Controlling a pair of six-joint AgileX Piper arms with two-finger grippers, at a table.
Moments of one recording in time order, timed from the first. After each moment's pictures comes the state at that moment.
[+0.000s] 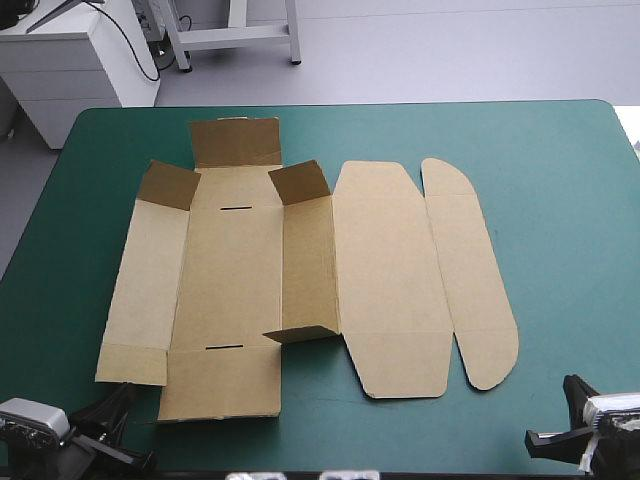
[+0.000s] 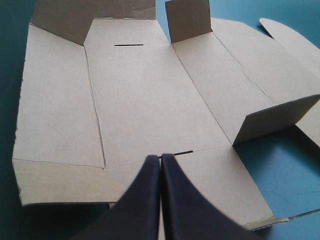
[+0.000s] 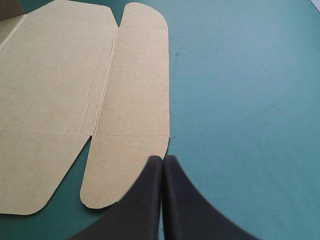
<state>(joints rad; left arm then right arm) -0.12 -0.02 -0.47 -0.26 0.94 0.07 0.03 -0.01 -0.46 0.02 0.93 -0.01</state>
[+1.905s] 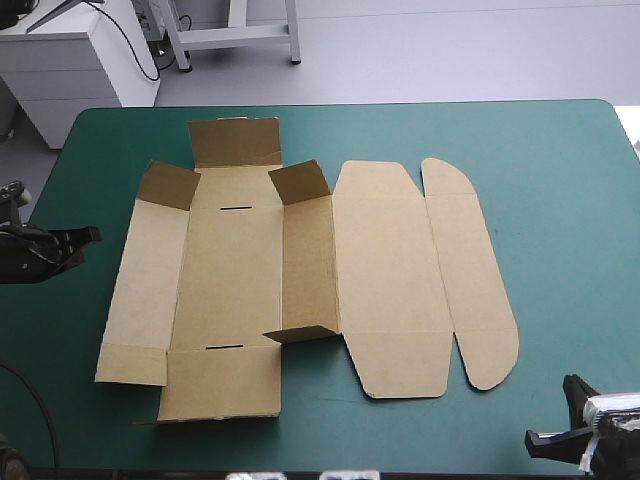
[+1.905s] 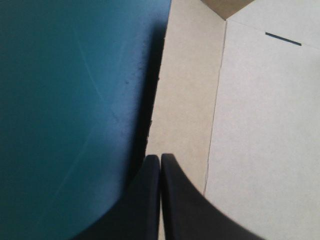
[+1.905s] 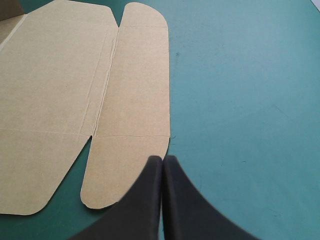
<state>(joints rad) 0.49 1.29 -1.15 -0.47 1.06 0.34 0.03 -0.01 -0.46 0.02 0.93 -0.01</state>
